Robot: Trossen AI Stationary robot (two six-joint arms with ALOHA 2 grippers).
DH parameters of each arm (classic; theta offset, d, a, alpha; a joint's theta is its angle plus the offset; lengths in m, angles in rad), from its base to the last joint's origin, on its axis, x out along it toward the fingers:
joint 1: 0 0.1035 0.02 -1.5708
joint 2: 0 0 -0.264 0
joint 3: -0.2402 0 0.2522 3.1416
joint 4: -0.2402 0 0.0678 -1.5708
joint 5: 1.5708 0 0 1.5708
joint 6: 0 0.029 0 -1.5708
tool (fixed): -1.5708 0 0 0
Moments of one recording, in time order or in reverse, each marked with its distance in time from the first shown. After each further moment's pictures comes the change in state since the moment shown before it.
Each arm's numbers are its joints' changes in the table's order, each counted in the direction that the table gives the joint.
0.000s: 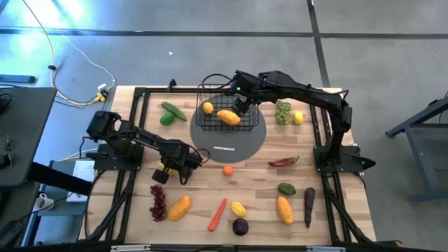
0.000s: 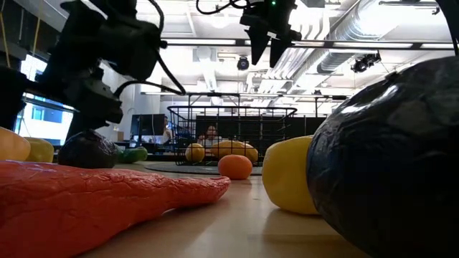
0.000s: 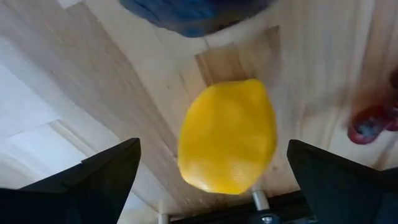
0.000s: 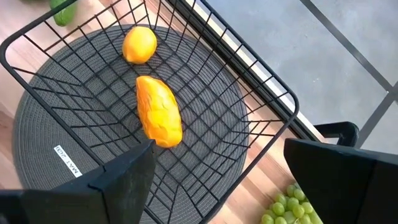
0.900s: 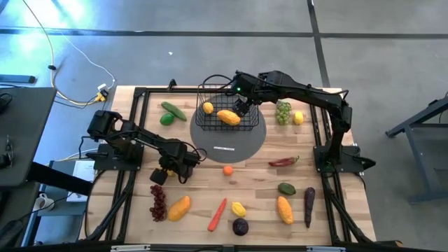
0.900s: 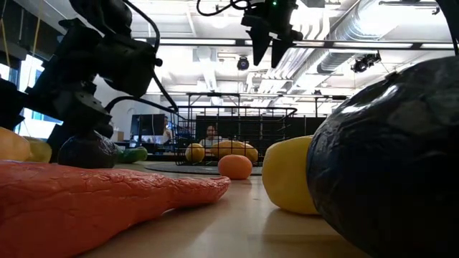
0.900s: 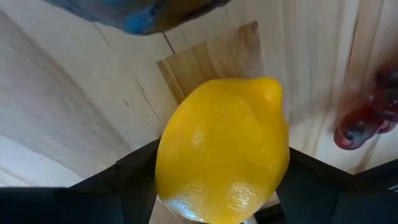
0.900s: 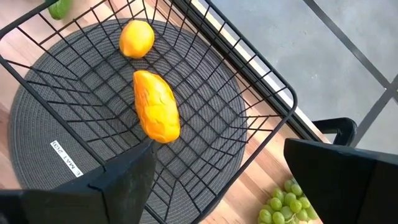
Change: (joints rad) left arm 0.031 0.001 0.091 0.099 -0.121 0.074; right arm 0.000 0.000 0.001 -0.021 0.000 0.009
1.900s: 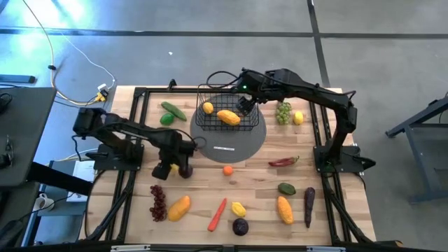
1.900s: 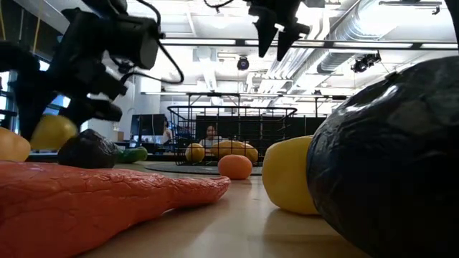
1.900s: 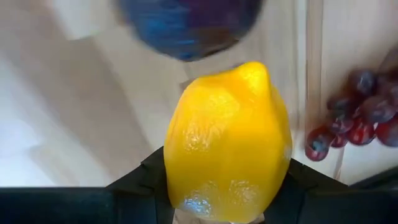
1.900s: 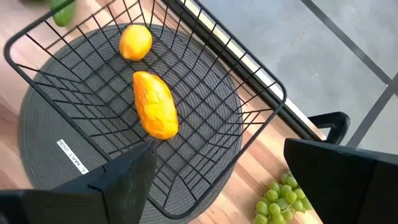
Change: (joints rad) left arm 0.104 -0.181 0.000 0.014 -0.058 -0.017; right arm 0.000 -0.055 0.000 -0.029 0.000 0.024
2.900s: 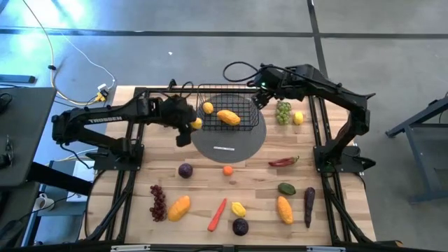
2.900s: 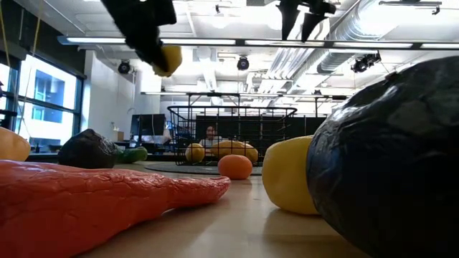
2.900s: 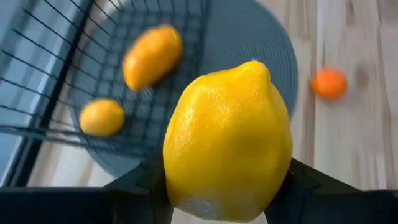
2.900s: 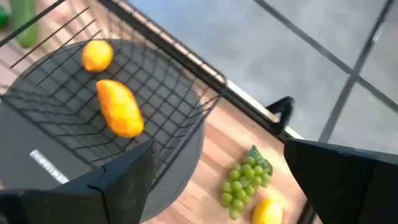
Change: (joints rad) left arm 0.286 -0.297 -0.194 0.348 0.243 -0.130; right arm -0.002 -0.139 0.000 -0.142 -0.129 0.111
